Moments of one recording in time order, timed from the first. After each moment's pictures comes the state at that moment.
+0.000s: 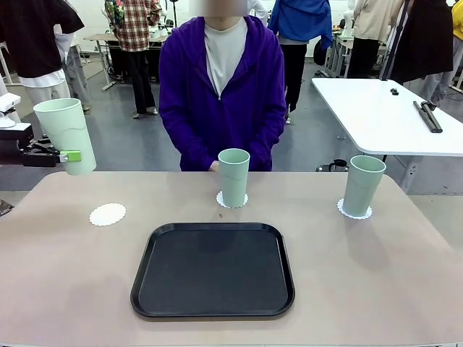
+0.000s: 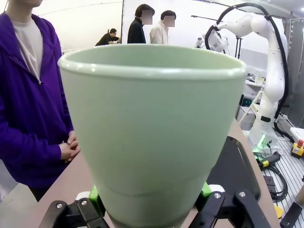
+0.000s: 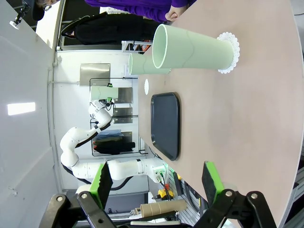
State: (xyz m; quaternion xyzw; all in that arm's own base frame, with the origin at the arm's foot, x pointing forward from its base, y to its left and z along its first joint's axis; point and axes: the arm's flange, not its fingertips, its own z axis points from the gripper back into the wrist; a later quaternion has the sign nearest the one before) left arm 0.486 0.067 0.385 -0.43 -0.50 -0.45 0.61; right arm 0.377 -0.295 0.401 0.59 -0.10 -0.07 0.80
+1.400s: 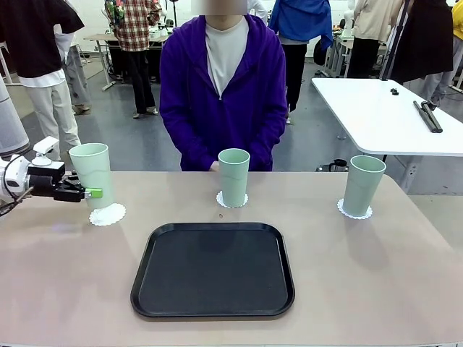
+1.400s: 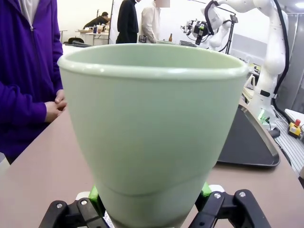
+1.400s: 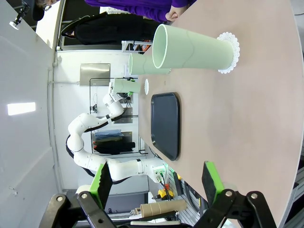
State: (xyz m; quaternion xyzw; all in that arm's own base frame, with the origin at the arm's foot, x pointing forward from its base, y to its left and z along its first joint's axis) left arm 0.536 0.061 0.261 -0.45 -0.44 -0.47 0.62; right arm 0.377 -0.295 0.401 0.59 -0.10 -0.07 0.80
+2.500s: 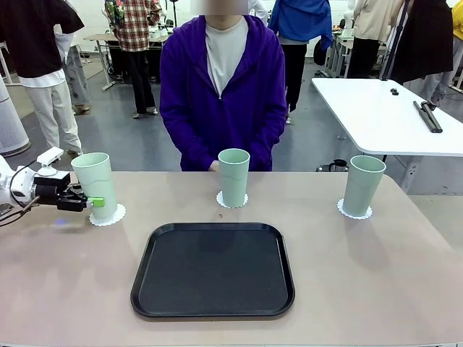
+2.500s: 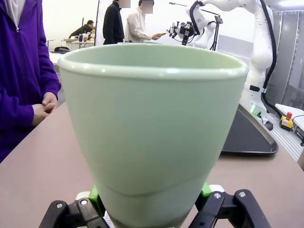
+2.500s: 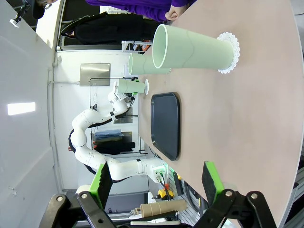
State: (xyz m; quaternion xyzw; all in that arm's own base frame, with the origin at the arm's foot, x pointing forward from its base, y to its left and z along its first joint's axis) left arm 0.545 0.060 0.229 -0.48 -0.44 -0.48 0.59; right arm 0.377 -0.295 0.401 0.59 -0.10 -0.07 0.80
